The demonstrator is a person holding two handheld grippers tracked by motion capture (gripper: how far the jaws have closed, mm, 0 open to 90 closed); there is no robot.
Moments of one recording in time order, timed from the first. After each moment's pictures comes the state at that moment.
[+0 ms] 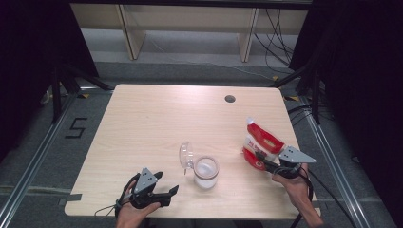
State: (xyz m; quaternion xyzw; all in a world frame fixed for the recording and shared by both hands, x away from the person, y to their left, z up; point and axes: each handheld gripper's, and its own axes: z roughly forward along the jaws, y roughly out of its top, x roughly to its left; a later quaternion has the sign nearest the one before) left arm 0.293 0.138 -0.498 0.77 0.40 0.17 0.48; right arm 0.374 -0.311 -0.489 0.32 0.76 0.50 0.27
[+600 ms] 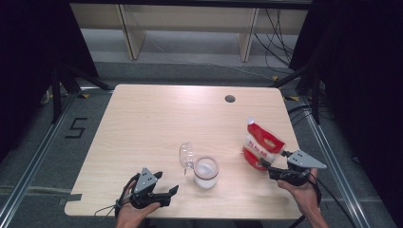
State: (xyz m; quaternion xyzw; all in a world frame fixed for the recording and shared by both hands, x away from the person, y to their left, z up) left arm 0.293 0.138 -0.498 0.77 0.40 0.17 0.48; right arm 0.348 -0.321 -0.475 0.37 0.74 0.50 0.26
